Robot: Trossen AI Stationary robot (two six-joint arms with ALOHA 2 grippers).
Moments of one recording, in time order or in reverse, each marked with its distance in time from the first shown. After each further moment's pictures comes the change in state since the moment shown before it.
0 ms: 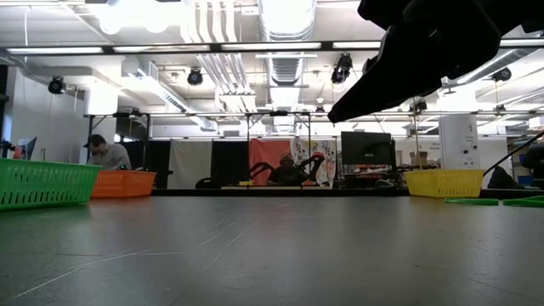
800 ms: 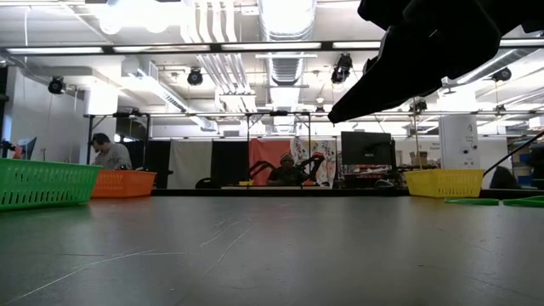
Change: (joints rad) left arm 0.000 0.005 0.119 -0.174 -0.095 -0.069; right arm 0.000 0.000 0.000 -0.002 0.000 0.005
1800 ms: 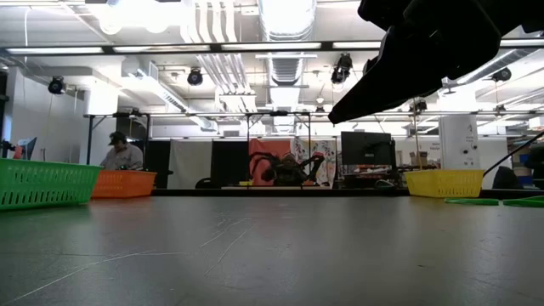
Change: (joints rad) left arm -0.001 0.032 -0.079 0.147 -0.087 0.045; right arm 0.000 0.000 0.000 -0.002 0.000 0.001
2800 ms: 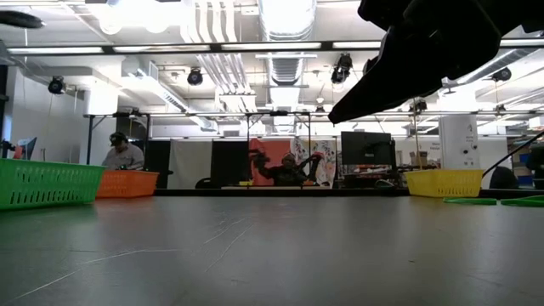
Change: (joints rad) left arm 0.018 -0.001 0.144 -0.242 -0.207 -0.003; right arm 0.000 0.000 0.000 -0.001 0.001 0.000
